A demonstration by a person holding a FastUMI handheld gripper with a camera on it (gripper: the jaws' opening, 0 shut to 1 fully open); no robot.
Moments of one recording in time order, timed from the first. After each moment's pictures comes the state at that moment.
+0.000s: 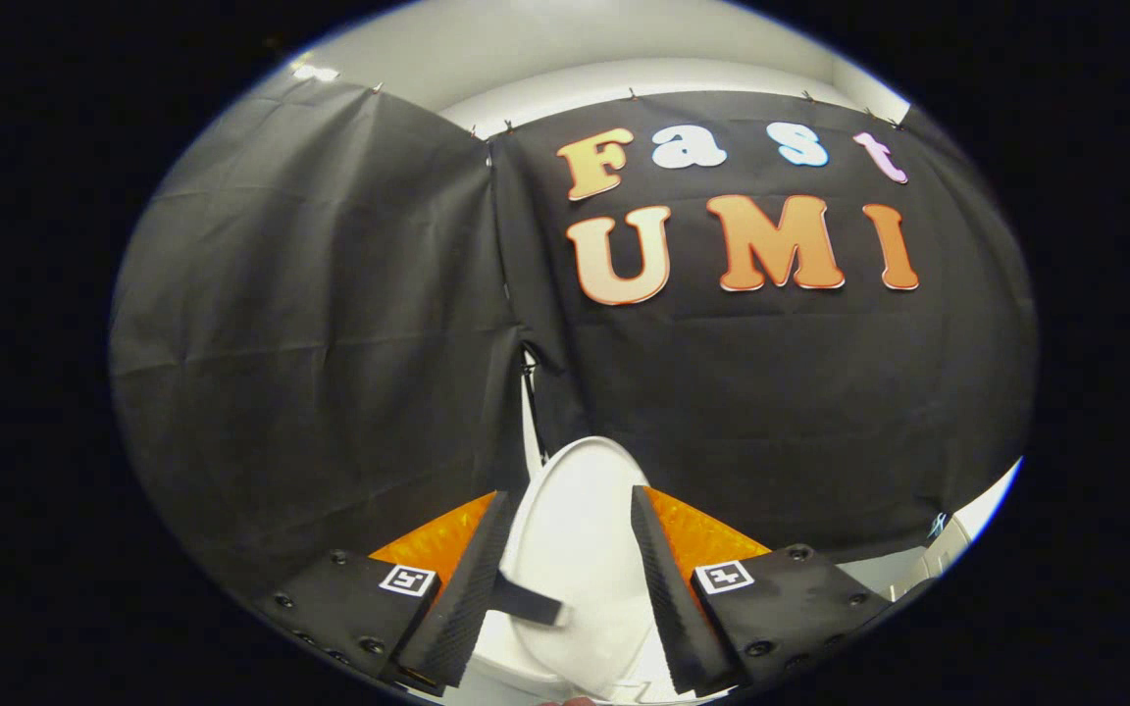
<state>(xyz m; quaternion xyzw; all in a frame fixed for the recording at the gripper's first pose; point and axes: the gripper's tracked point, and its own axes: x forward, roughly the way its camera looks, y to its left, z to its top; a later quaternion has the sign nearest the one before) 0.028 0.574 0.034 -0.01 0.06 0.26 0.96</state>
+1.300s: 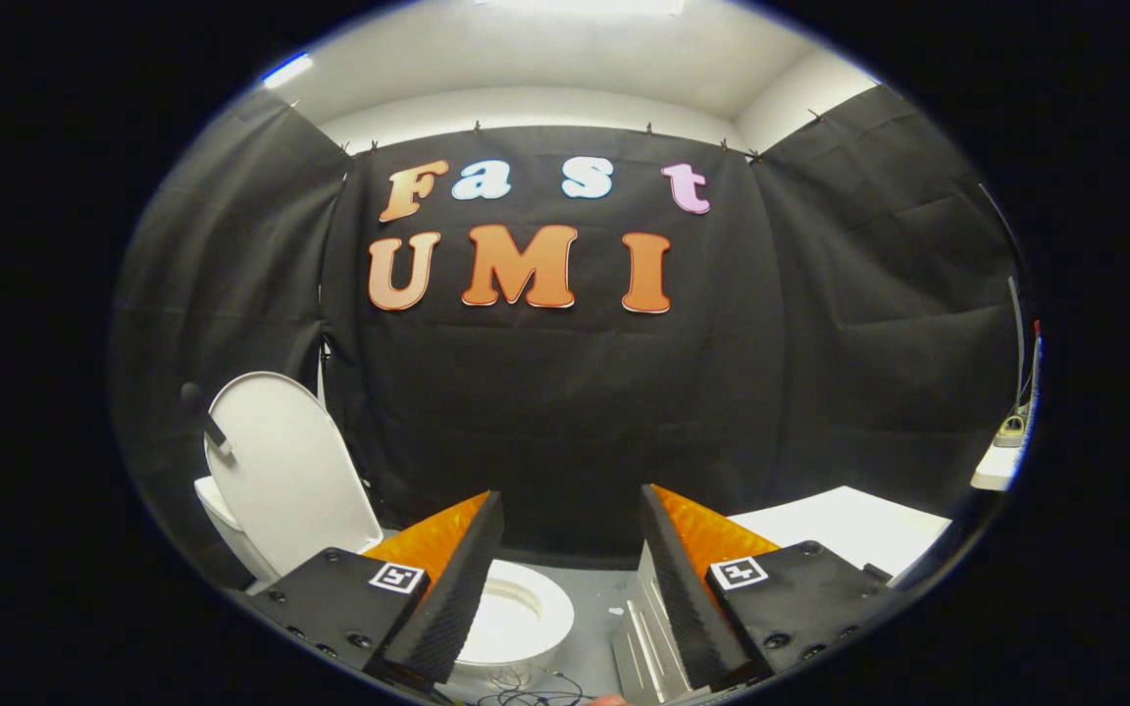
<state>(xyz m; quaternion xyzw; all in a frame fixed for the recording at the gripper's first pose) -0.032 0.078 0.049 -0.07 0.00 0.06 1.00</state>
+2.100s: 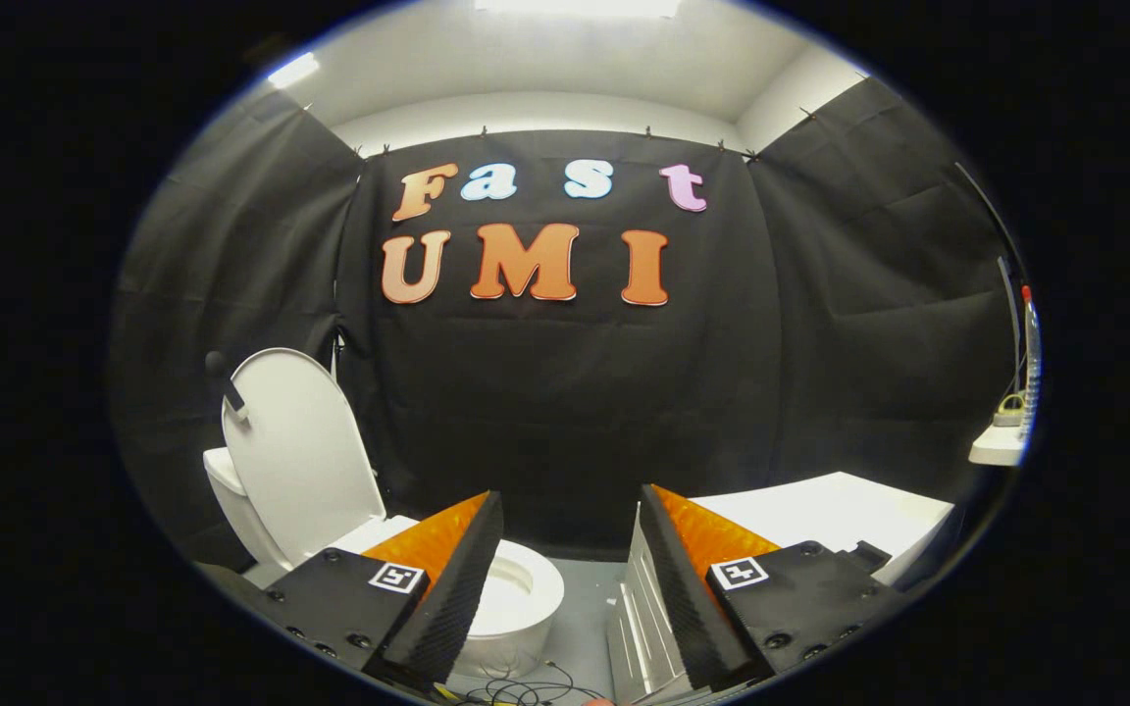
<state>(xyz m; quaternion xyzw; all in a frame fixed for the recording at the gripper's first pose) -0.066 0.036 -0.002 -0.06 0.00 0.07 1.00</state>
